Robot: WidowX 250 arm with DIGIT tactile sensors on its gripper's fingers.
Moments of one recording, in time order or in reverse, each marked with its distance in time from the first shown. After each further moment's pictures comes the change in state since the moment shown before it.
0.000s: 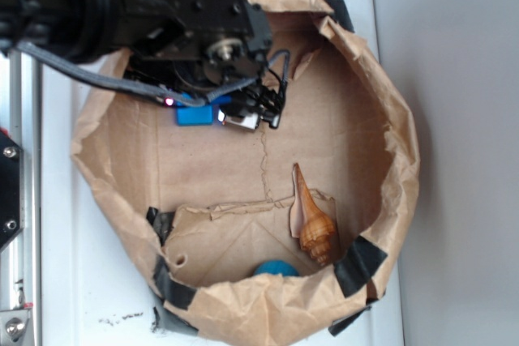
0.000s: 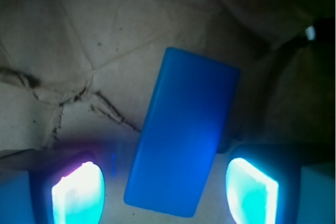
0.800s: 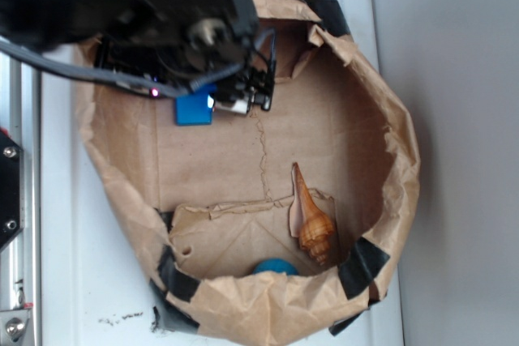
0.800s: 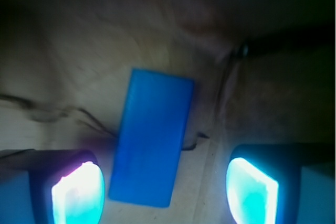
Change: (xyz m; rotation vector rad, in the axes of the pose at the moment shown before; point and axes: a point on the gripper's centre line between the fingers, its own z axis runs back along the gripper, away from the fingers) arm -0.001 0.009 -0.004 0.072 -0.026 0.088
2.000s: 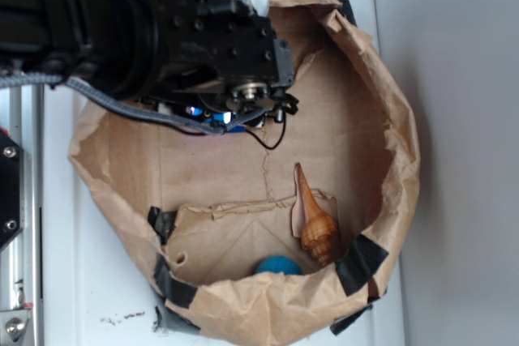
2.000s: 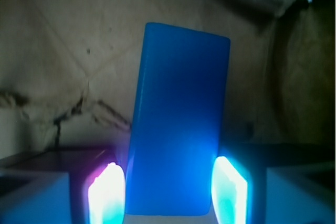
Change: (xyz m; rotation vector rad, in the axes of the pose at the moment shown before) arm -0.013 -0.027 -0.013 -0.021 -0.024 0.060
